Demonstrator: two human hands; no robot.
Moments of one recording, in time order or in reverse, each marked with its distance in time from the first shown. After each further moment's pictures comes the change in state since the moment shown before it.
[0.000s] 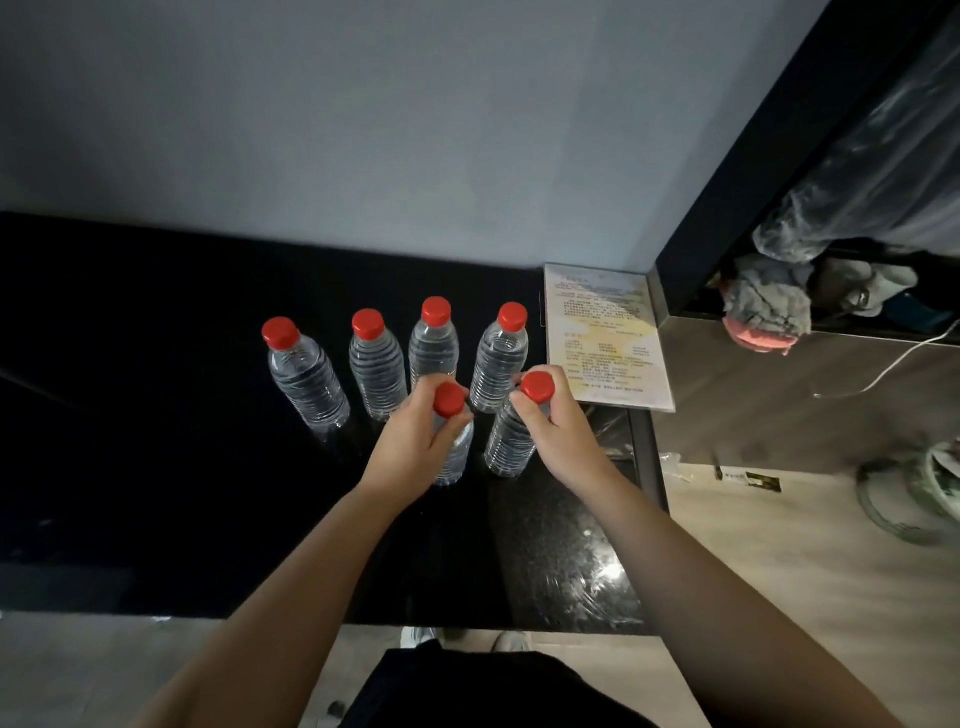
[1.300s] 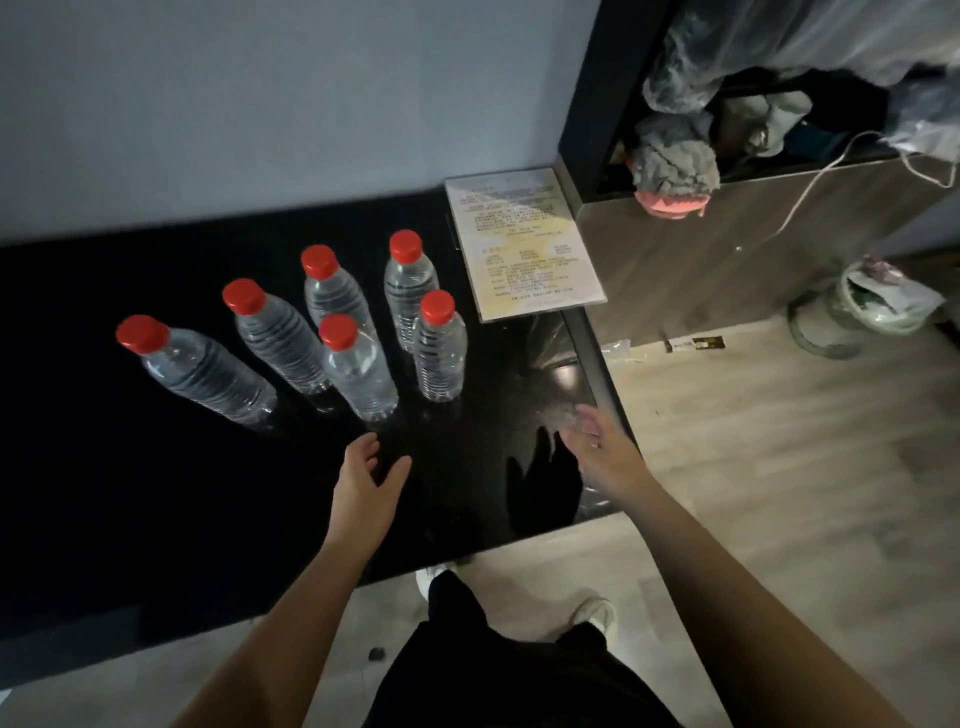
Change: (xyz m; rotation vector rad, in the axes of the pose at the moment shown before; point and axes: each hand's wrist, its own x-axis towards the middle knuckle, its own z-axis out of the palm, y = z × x) left_hand -0.072 -0.042 0.042 -0.050 -0.114 -0.586; right_hand -0.123 0.099 -0.046 -0.003 0.205 0.632
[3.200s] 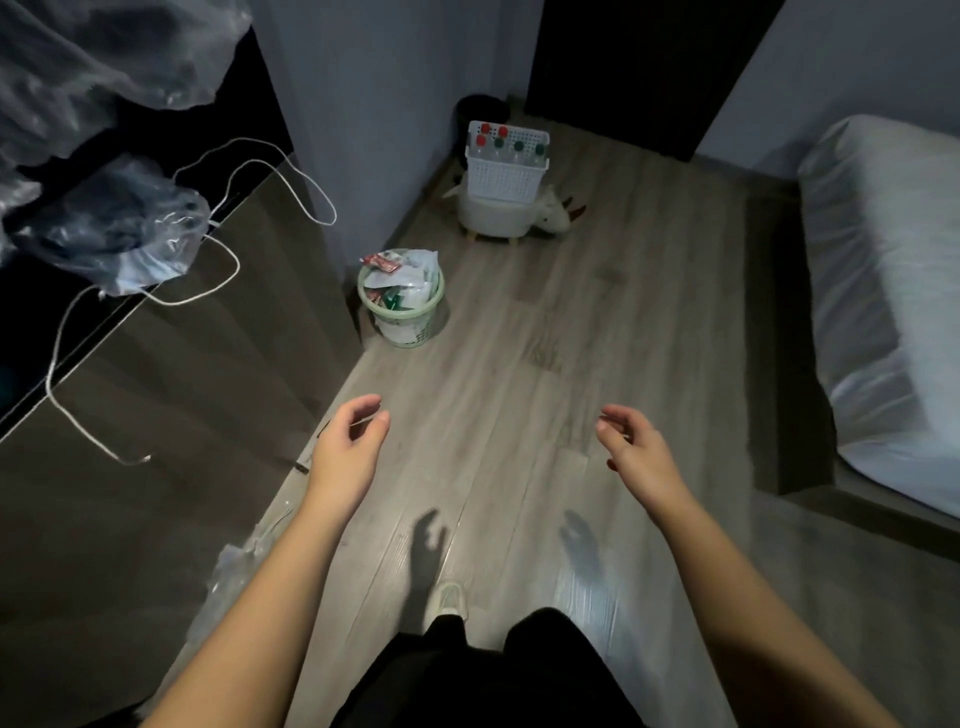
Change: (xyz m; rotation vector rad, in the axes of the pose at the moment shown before) left_hand -0.070 0.420 0.818 0.215 -0.735 0.542; right_hand 0.010 0.410 -0.689 0.634 0.955 0.347
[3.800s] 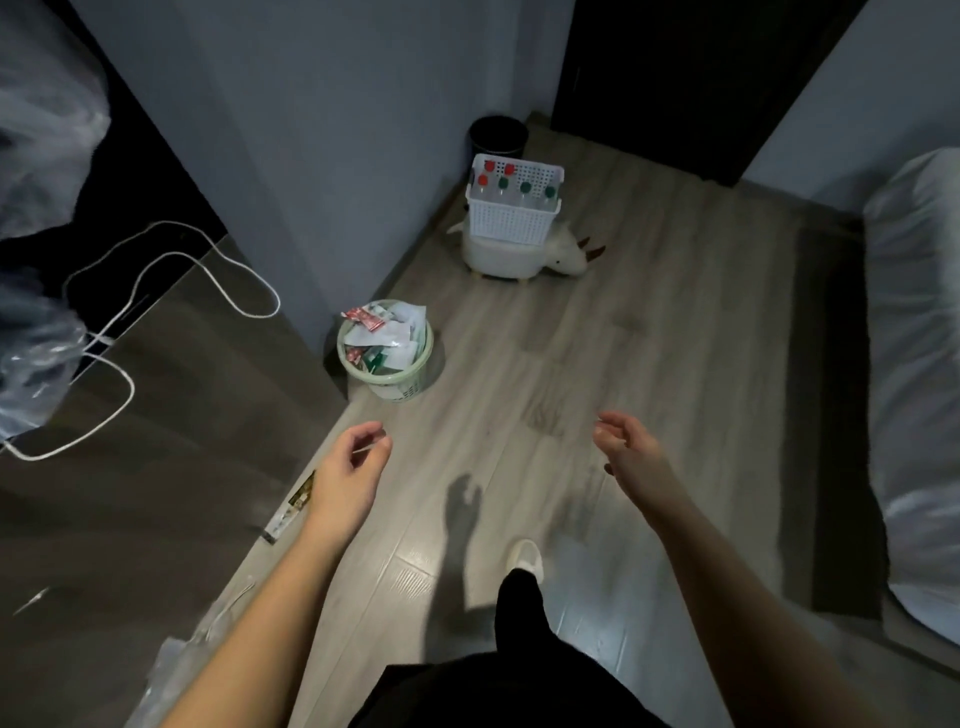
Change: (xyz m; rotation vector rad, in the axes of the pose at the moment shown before) left_hand 0.189 0.091 0.155 0.066 0.049 -0.070; right_hand 0.285 -0.076 -0.061 -0.012 -0.109 -0.006
